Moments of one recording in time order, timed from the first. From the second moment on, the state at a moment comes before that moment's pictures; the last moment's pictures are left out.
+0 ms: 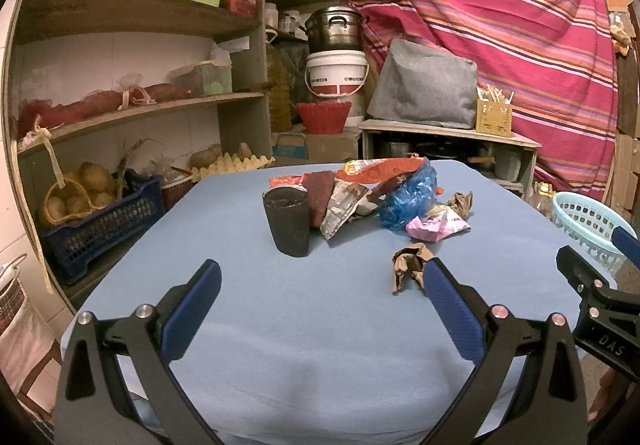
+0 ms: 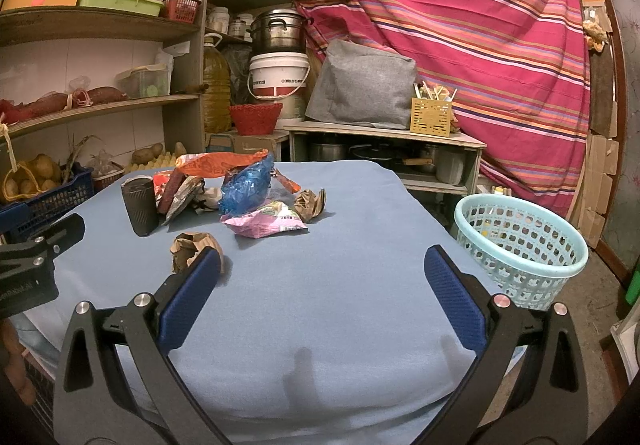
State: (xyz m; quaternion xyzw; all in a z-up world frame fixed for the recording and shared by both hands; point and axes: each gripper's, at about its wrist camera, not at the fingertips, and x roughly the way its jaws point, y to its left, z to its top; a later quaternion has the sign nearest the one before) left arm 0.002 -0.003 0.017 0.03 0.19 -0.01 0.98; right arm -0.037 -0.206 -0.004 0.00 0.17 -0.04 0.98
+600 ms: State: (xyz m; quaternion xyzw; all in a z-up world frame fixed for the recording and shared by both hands) left arm 0.088 0.025 0.041 0.00 0.21 0.02 0.98; right arm 0.022 -0.212 0.034 -0.01 0.16 -0.03 0.99
